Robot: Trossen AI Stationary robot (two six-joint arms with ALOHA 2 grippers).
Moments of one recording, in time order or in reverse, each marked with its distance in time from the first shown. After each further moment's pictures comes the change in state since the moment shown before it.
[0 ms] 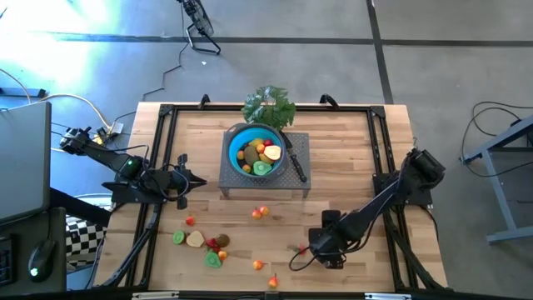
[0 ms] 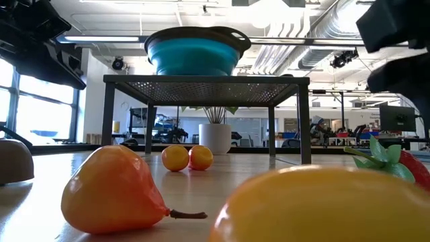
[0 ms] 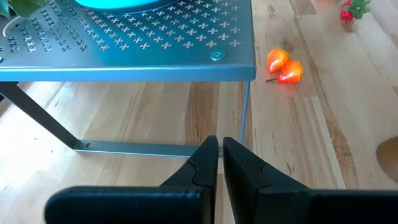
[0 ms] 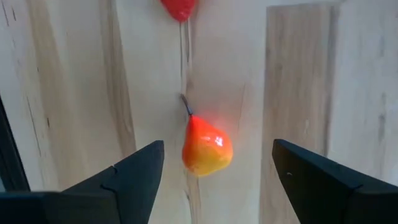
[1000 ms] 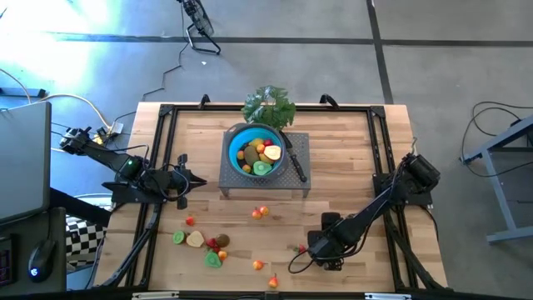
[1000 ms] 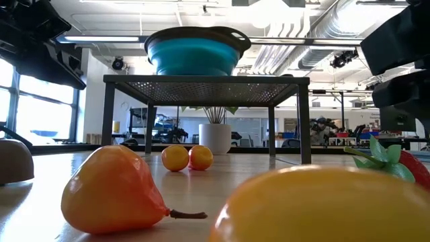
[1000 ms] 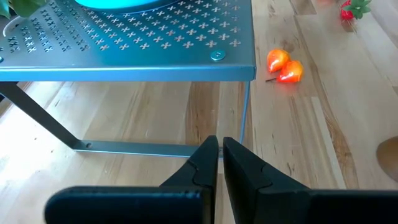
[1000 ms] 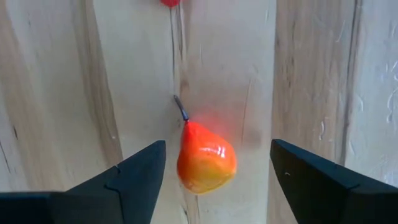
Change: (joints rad) left arm 0.000 0.000 0.000 0.000 0.000 0.000; right arm 0.013 0.064 0.000 0.018 0.009 0.024
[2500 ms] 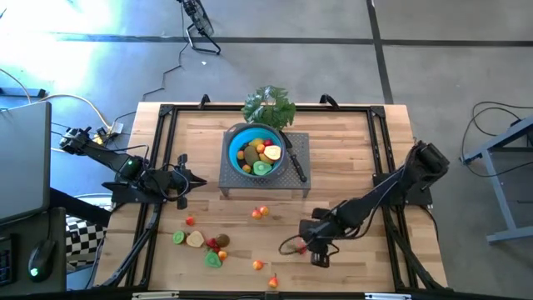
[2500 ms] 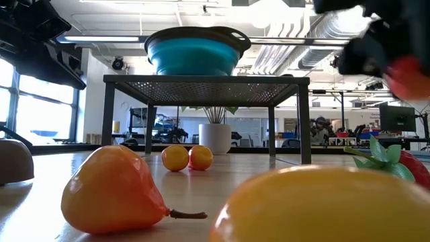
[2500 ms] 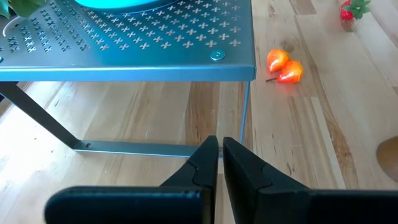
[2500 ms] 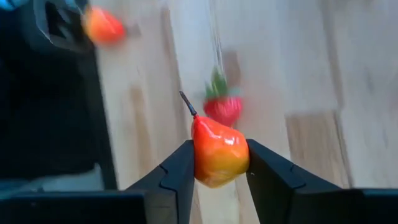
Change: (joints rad) left arm 0.000 0.000 0.000 0.000 0.000 0.000; right arm -0.109 -0.153 0.000 0.205 -0.040 0.052
